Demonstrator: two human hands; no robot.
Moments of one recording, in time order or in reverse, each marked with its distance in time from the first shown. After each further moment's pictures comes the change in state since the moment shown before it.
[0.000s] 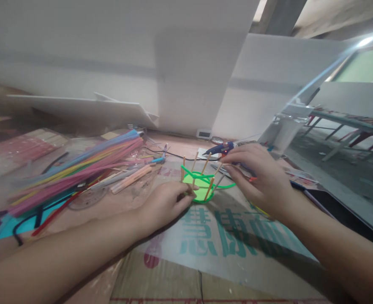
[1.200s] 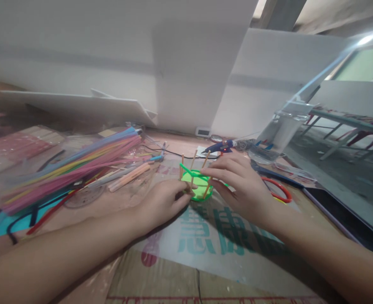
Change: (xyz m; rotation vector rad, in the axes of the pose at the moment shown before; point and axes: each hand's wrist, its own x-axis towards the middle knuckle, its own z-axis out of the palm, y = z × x) left_hand 0.000 0.000 0.000 0.058 0.025 0.033; right_hand -0.012 -0.009 0.027 0.046 -0.066 -0.125
